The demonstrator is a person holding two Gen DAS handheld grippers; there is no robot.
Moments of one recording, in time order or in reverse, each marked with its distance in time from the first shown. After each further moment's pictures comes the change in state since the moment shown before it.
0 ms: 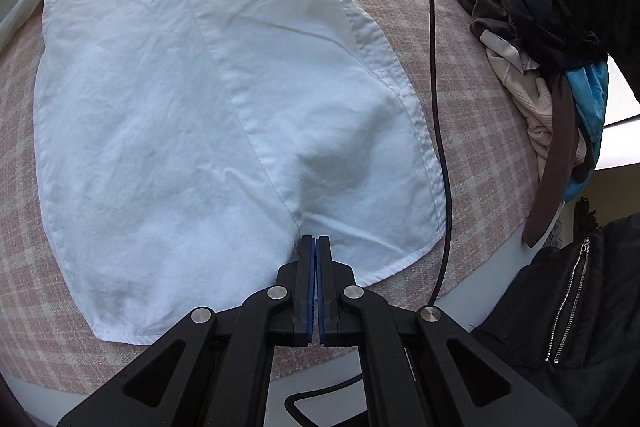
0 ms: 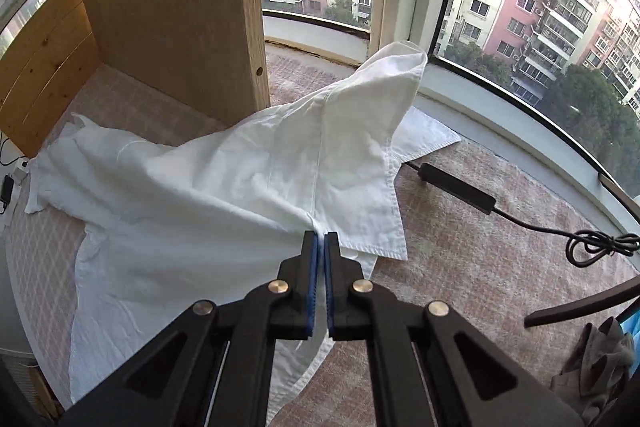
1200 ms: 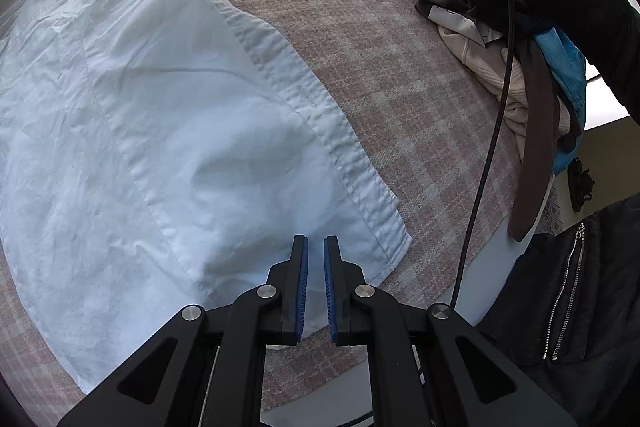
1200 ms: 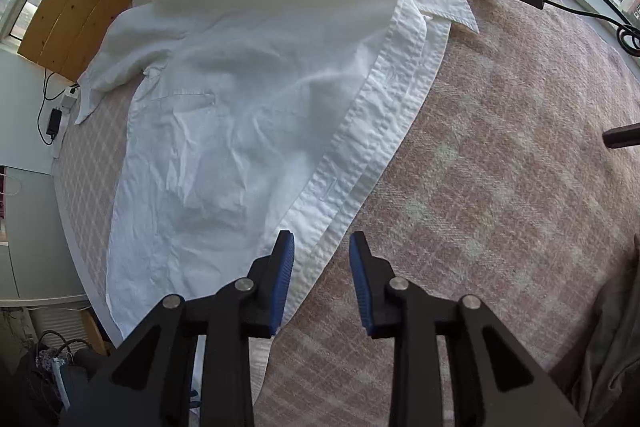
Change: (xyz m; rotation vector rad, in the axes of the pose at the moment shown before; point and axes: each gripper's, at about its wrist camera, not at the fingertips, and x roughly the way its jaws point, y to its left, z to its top) left arm 0.014 -0.044 0.023 0.160 -0.009 -0.043; right arm 0.002 0.024 -0.133 0.089 0.256 0.264
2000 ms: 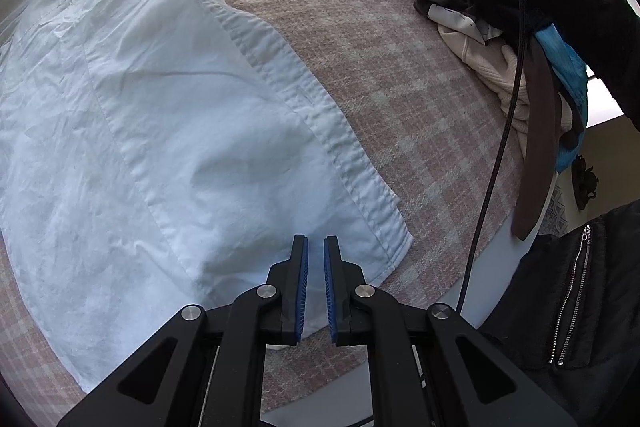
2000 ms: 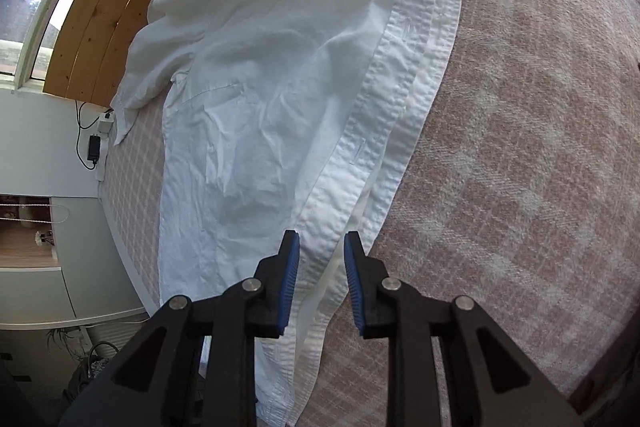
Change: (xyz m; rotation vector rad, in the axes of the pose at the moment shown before) left arm -0.005 0.000 0.000 0.023 -0.008 0.028; right arm 0.013 -0.011 -0.020 0.160 -0.005 0.190
